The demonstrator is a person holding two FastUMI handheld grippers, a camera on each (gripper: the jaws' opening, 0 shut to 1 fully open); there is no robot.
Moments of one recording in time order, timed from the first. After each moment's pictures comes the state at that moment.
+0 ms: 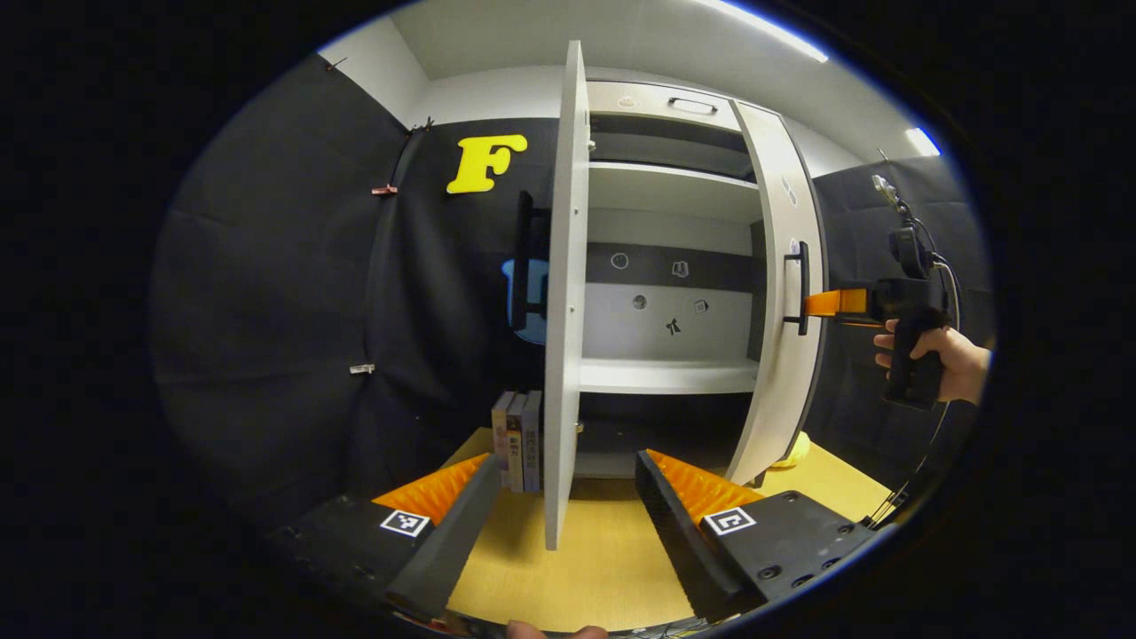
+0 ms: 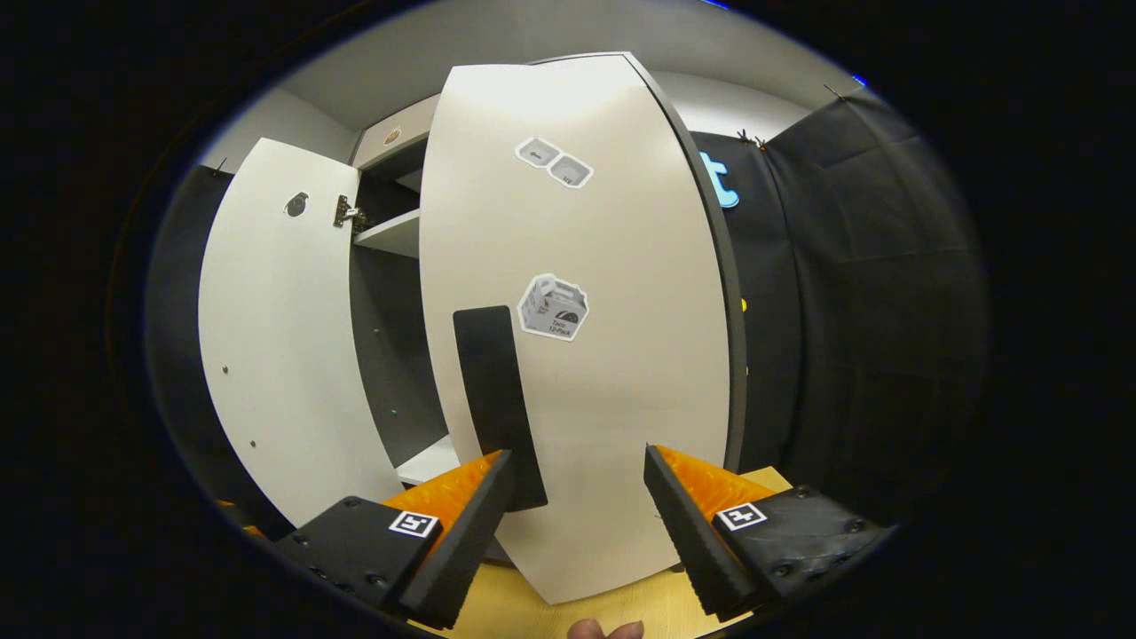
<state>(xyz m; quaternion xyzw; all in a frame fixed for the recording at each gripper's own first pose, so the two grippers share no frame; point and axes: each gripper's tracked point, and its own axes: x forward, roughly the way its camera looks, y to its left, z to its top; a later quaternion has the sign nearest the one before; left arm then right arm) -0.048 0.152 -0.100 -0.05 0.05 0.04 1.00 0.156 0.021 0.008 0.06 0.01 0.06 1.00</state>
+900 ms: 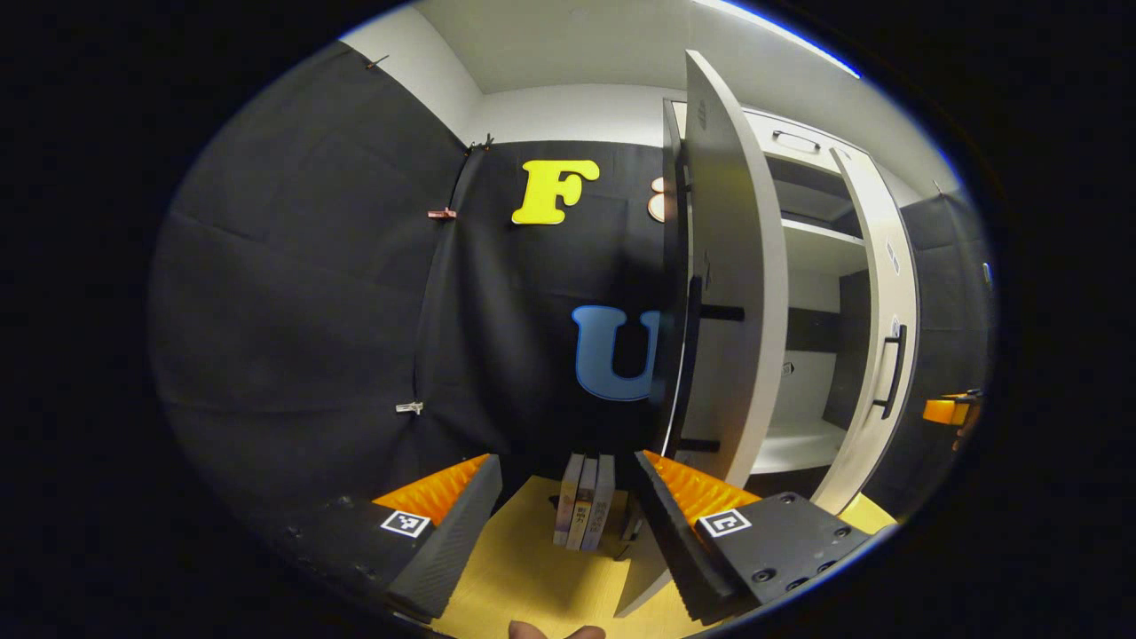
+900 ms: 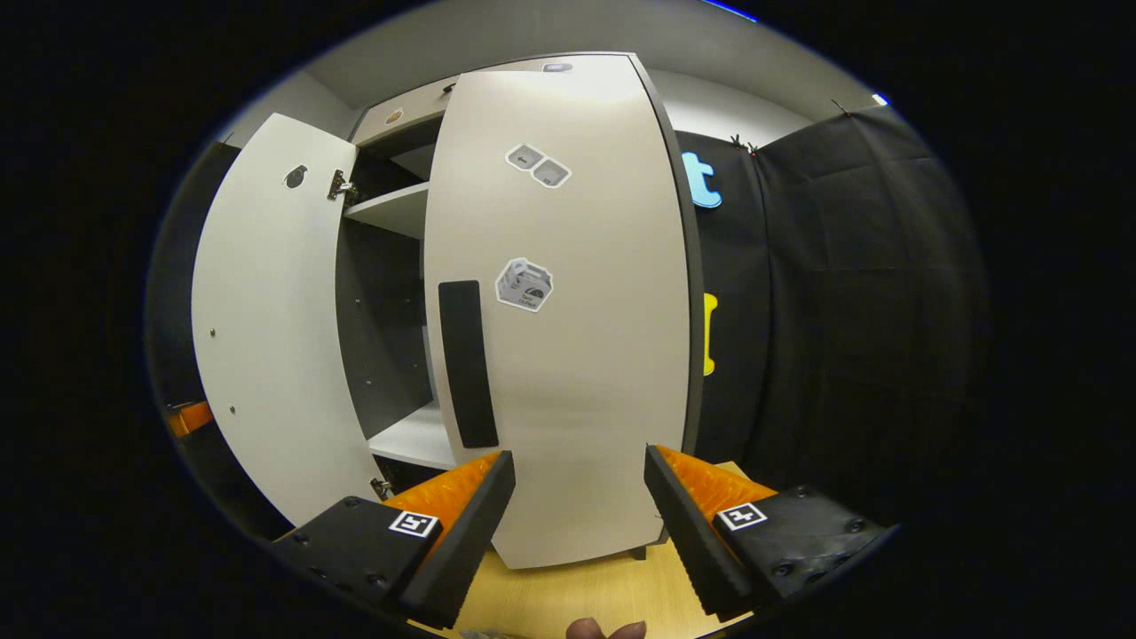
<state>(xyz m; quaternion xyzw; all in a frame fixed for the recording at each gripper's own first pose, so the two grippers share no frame) 0.035 0.267 -0.030 -0.08 0.00 0.12 0.99 0.112 -0.019 -0.010 0.01 0.03 0.01 1.00</state>
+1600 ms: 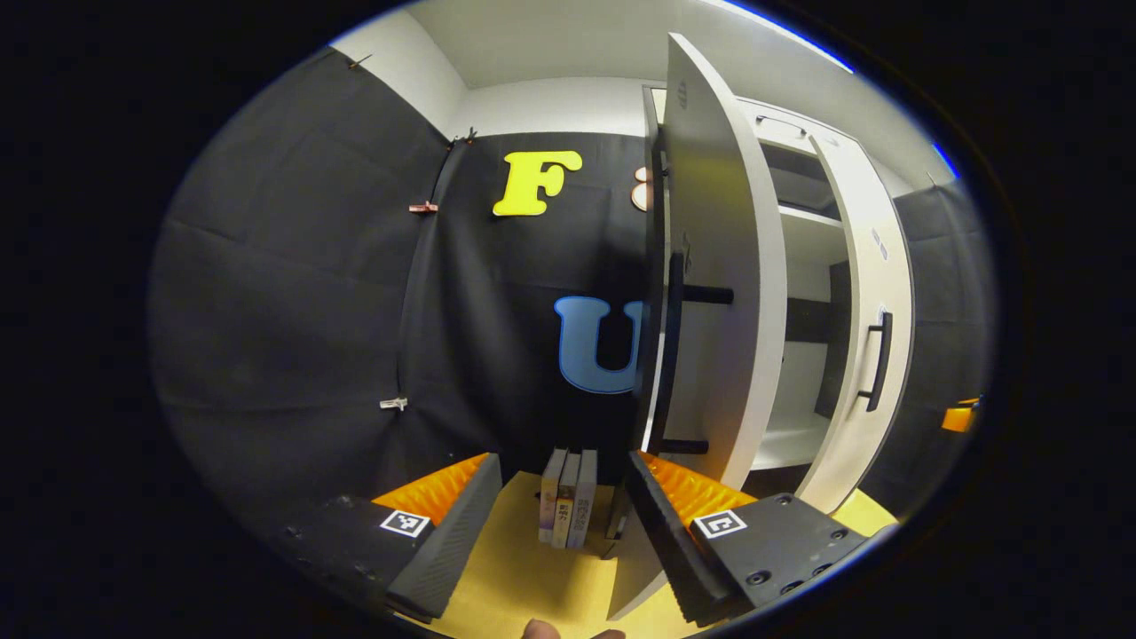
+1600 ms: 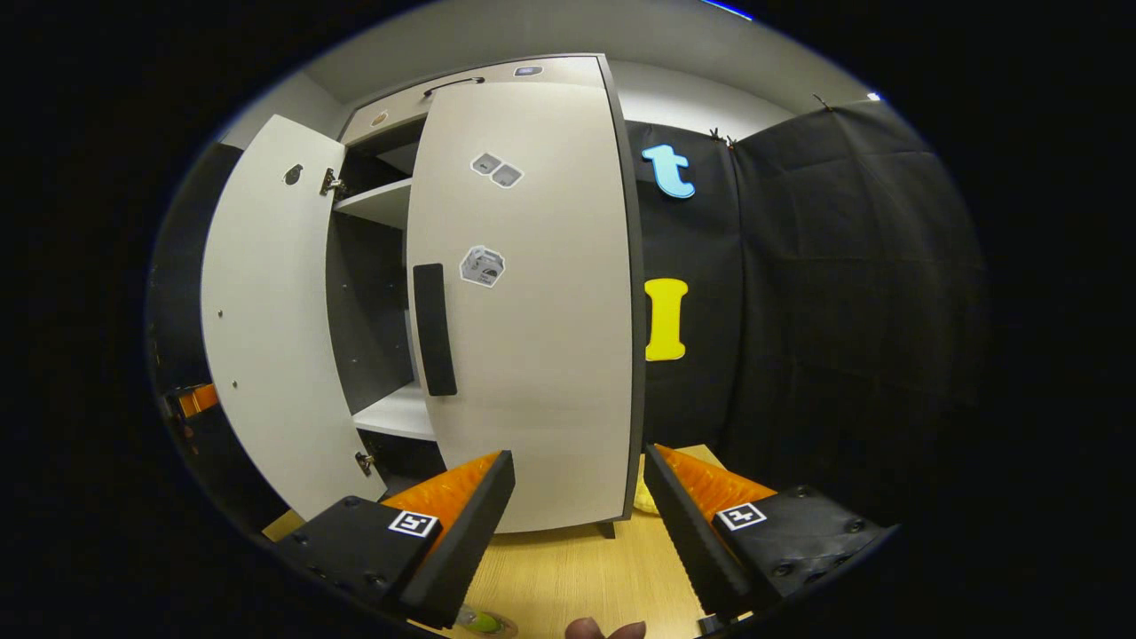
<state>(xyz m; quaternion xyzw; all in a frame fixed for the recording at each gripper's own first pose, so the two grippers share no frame) 0.047 0.231 -0.033 -0.09 0.02 0.11 0.99 0.072 -0.056 -0.026 0.02 0.05 -0.01 1.00</state>
